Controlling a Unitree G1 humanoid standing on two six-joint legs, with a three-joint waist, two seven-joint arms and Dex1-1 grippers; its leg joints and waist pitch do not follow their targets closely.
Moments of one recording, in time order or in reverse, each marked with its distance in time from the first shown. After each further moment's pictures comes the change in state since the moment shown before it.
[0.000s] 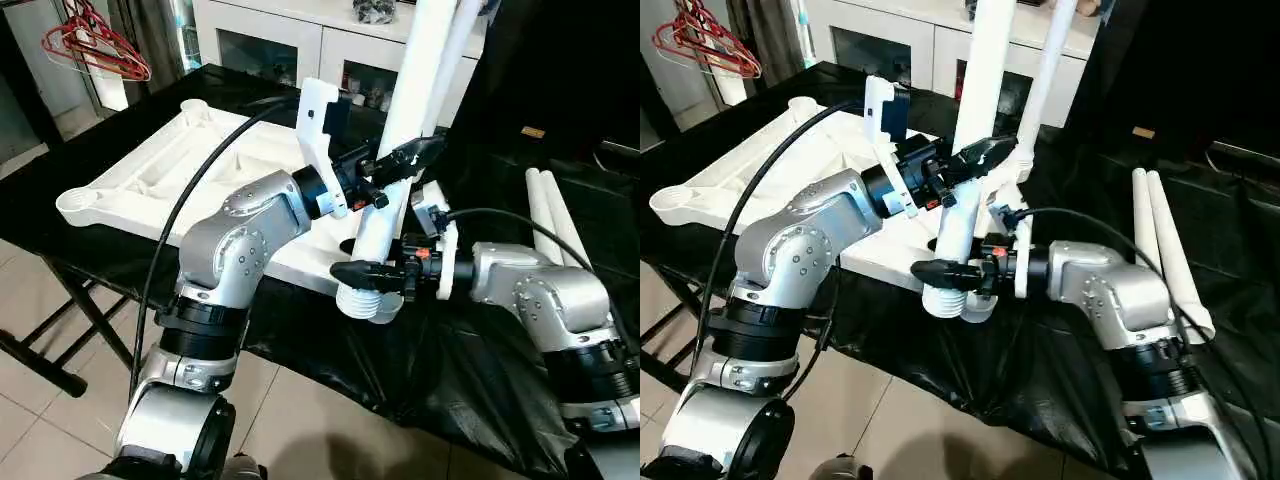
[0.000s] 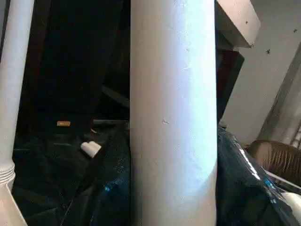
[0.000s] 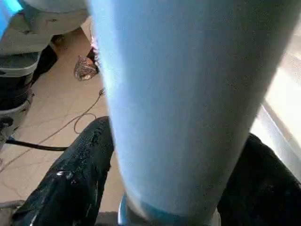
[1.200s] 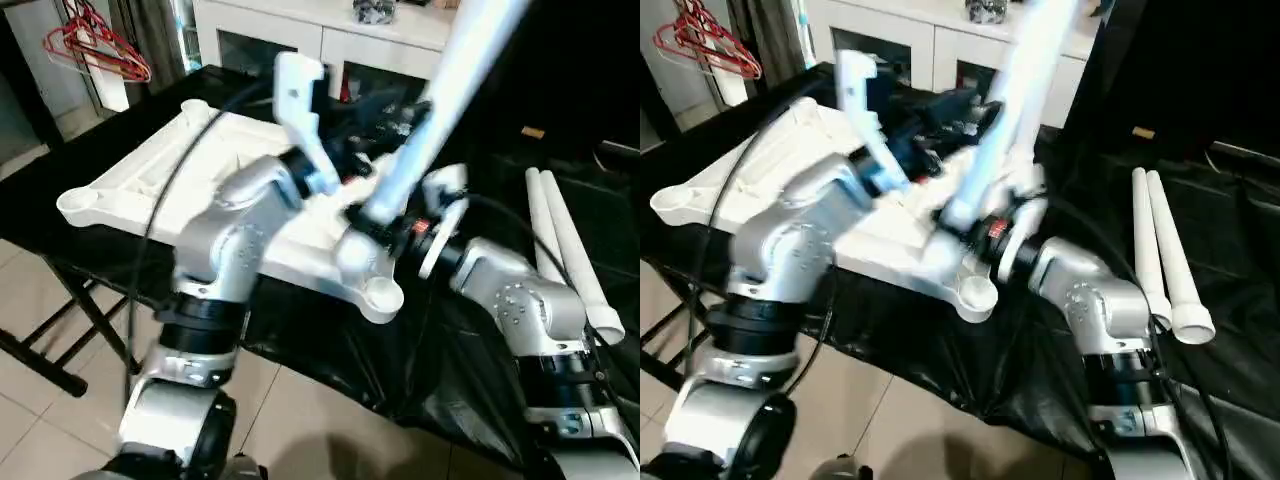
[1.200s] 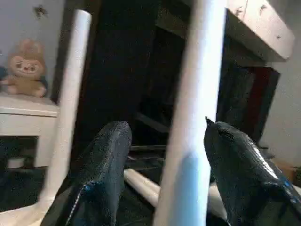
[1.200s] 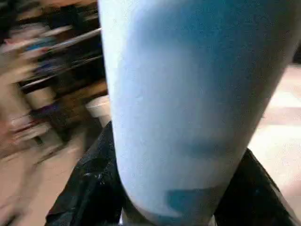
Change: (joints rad) left arm -0.002 0.046 0.061 0.008 0.068 -0.142 0.050; right arm 0.025 0.169 -0.214 0.075 -0.050 -0.226 -0.396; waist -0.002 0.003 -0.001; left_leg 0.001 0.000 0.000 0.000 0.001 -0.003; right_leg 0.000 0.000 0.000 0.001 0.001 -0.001
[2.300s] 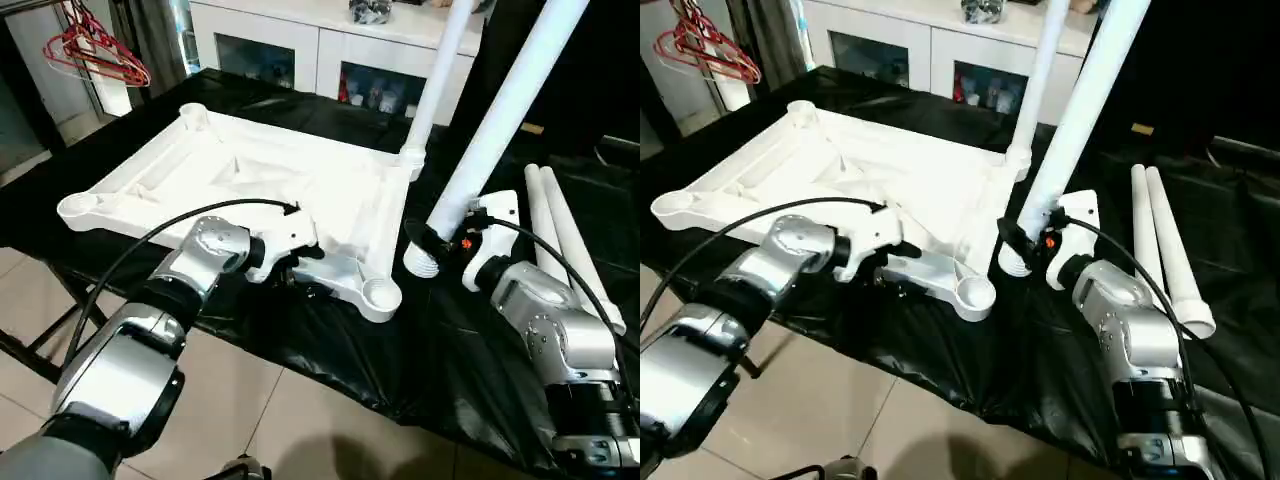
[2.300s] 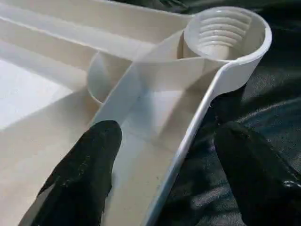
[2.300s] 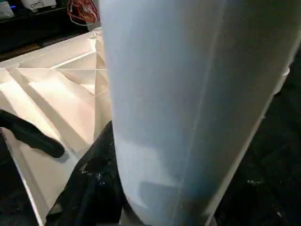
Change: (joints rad) left arm -0.157 0.218 -0.409 1.026 0.540 -0.644 -0.521; right arm 0.135 -0.077 0.001 -0.035 -0.159 -0.102 -0.123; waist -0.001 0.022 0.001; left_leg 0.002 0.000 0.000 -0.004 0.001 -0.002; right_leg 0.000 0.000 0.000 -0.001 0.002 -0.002
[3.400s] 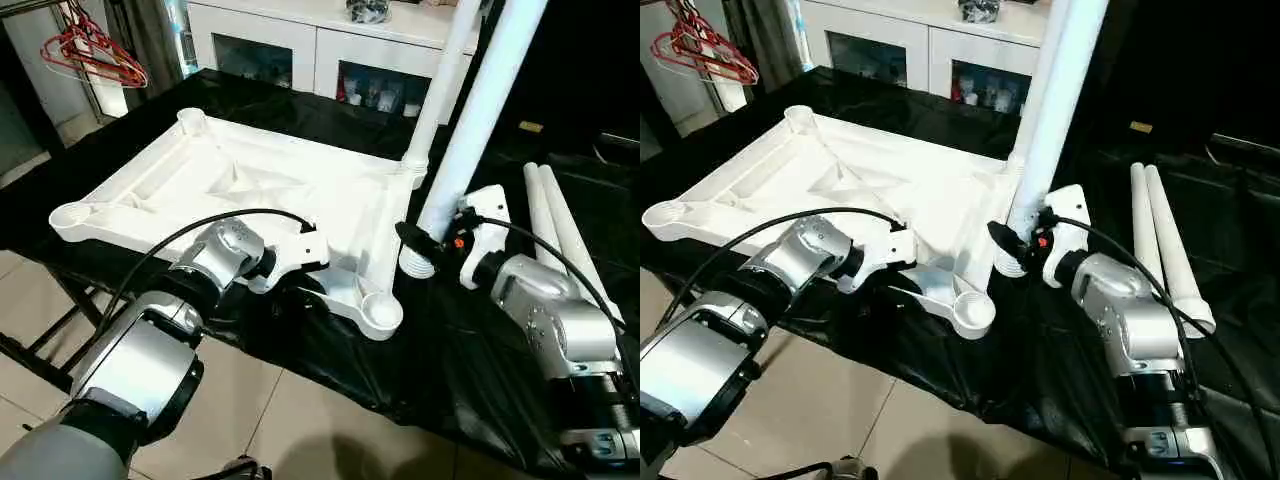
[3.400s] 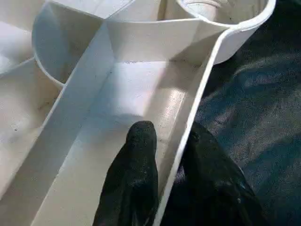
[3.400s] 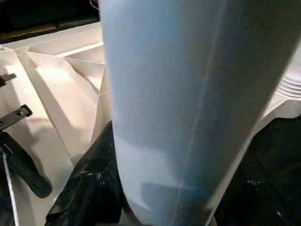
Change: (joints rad) left arm -0.058 -0.052 -0.044 0.030 0.119 0.190 -0.154; right arm -0.039 -0.048 0.059 0.021 -0.039 -0.011 0.084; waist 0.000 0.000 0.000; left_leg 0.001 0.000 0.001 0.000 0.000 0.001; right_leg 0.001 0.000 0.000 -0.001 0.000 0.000
